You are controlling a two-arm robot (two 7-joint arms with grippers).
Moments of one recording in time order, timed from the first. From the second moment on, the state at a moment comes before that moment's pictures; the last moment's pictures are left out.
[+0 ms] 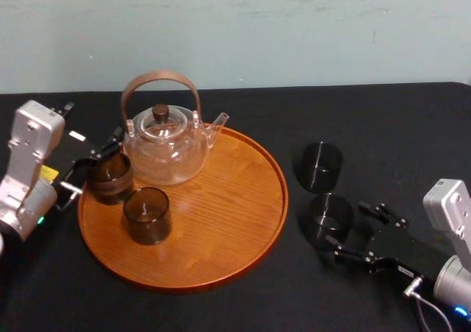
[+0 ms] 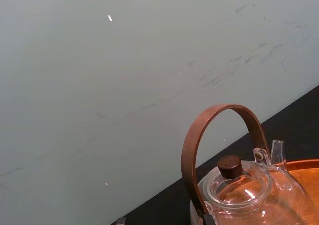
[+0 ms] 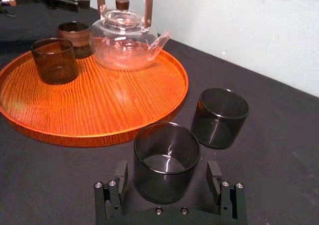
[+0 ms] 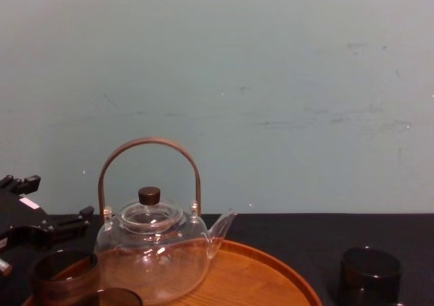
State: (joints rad) left arm -0.20 0.60 0.45 -1.41 -0.25 -0.12 0.03; right arm -0.17 0.63 -0.28 -1.67 0.33 -0.01 0.39
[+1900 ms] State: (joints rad) left arm -0.20 0.60 0.45 -1.41 -0.25 -0.12 0.03; right arm 0.00 0.53 -0.34 -1.53 0.29 0.08 0.46
